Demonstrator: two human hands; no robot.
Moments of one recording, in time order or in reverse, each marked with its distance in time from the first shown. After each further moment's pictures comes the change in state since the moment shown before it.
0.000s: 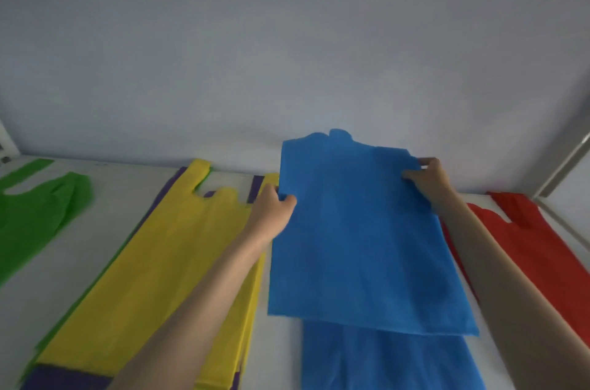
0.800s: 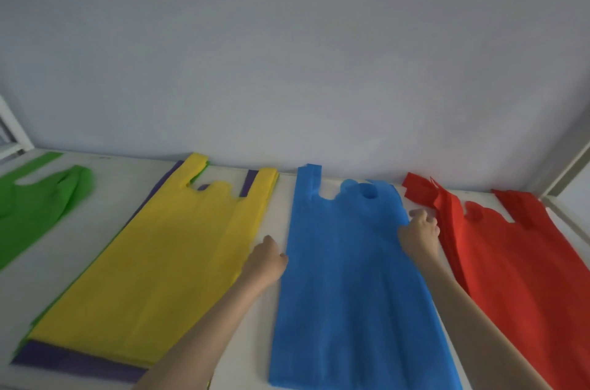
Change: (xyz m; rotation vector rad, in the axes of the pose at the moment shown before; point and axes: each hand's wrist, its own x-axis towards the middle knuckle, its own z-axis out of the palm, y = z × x) left_hand -0.016 -0.069 0.059 0.526 -0.140 -0.213; right_hand -0.022 0.098 0.015 -0.404 0.017 0.075
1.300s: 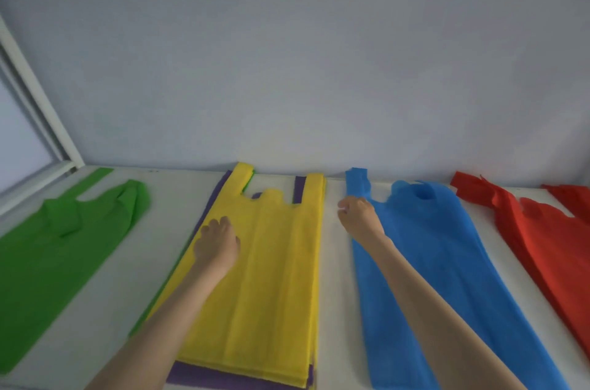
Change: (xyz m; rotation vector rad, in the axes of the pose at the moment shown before) left_hand 0.012 -0.131 -0.139 0.420 0.317 -0.078; right_hand -0.092 -0.154 0.109 -0.063 -0.221 -0.391
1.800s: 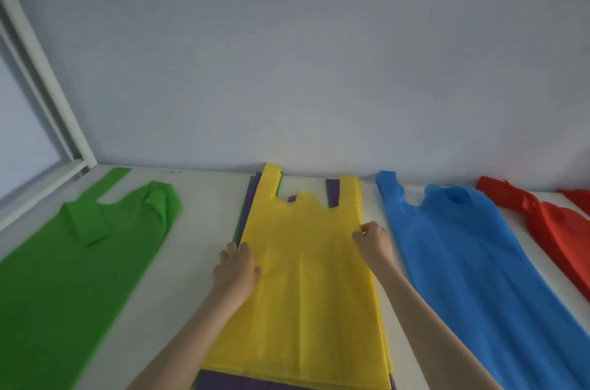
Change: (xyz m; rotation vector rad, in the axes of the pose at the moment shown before) left_hand 0.016 -0.077 0.017 -0.017 -0.162 0.130; right_hand -0.017 -0.043 0.077 0.197 0.133 0.340
